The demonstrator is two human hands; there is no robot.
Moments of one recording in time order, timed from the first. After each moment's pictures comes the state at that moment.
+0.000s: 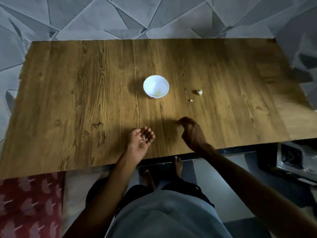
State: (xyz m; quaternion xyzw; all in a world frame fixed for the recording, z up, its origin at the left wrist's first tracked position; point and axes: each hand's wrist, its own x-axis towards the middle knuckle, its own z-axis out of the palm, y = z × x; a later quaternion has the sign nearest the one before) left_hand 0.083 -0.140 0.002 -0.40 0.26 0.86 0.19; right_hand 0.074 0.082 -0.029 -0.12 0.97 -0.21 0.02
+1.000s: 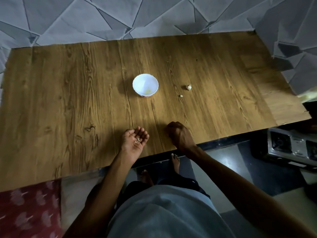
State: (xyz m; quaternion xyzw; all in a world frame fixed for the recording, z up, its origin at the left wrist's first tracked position) left_hand 0.089 -0.143 -0.002 -0.39 0.26 0.86 0.21; right_hand 0.101 0.063 -0.036 -0.13 0.97 -0.20 0.03
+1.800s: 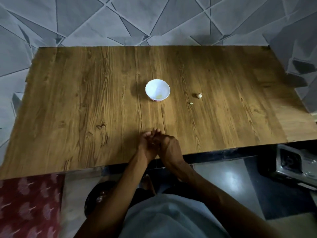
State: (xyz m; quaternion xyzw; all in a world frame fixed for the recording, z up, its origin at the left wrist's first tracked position) left_hand 0.092 -0.118 -0.017 -0.40 0.16 0.88 0.21; right_hand 0.130 -0.023 0.019 -0.11 0.94 -0.33 0.02
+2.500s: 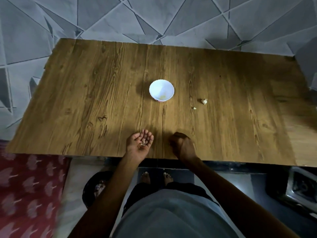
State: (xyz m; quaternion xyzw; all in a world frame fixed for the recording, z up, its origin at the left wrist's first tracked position) left_hand 0.098 -0.118 -0.014 -0.47 0.15 0.87 0.08; right_hand 0.091 0.076 -0.043 -0.20 0.95 -0.25 0.05
